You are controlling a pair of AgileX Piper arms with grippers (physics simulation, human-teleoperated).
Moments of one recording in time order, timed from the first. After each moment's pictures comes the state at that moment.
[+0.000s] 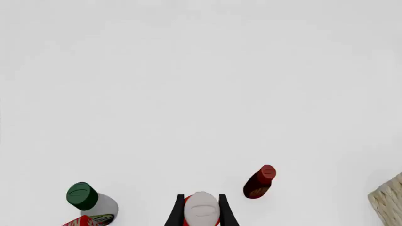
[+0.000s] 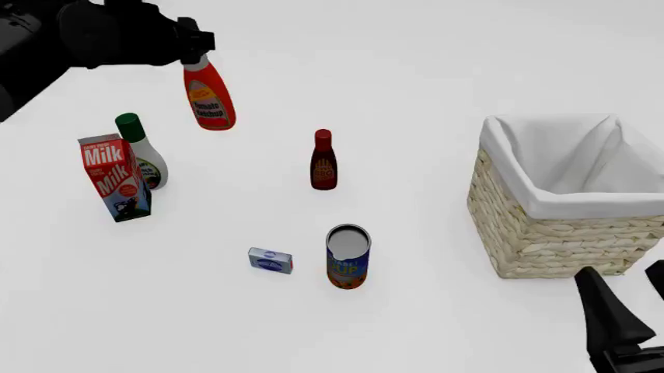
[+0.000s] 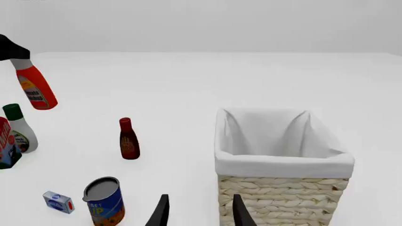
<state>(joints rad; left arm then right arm) -0.19 1.65 -1.68 0.51 -0.05 0.11 0.04 -0.16 0.12 0.02</state>
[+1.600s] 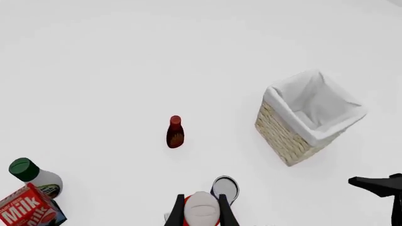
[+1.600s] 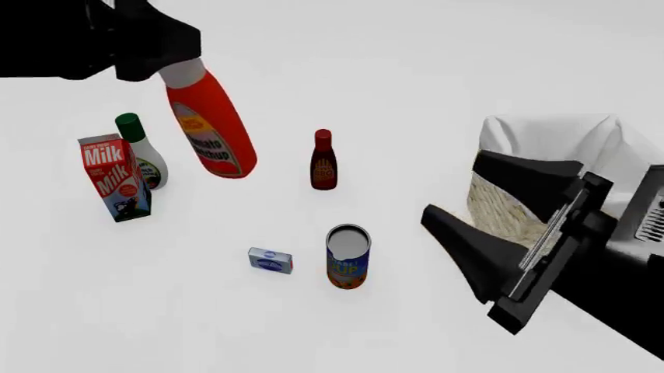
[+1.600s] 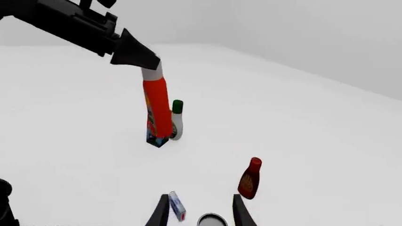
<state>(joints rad) -0.53 1.12 -1.52 0.86 -0.10 0.80 0.68 -0.60 -0.05 -0.15</state>
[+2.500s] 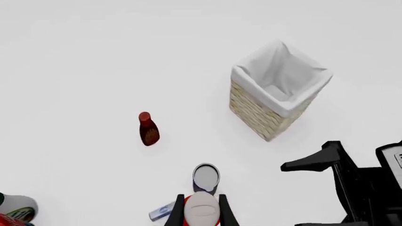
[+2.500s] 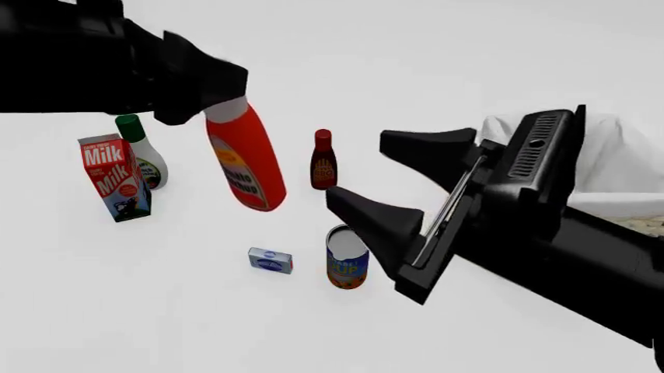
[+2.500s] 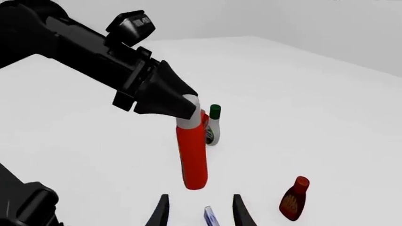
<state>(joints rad) -0.68 1.12 -1.47 0.86 -0.04 0.95 0.94 -0.81 -0.05 -0.09</state>
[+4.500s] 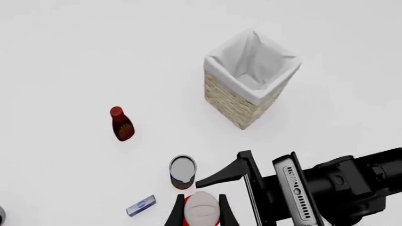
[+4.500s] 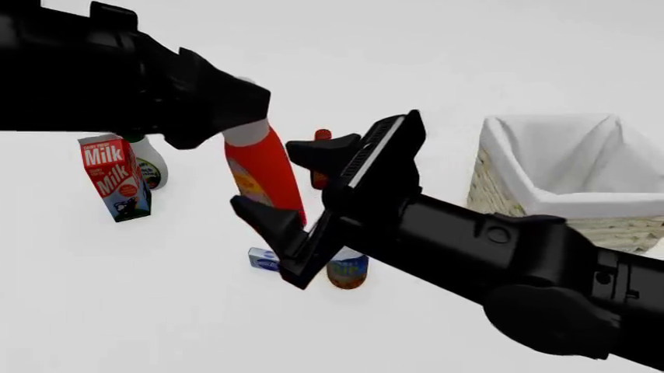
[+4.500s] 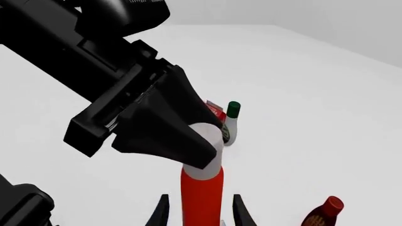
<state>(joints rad) -0.80 1.11 -1.49 0.91 -0.09 1.01 1.26 -0.94 -0.16 -0.13</state>
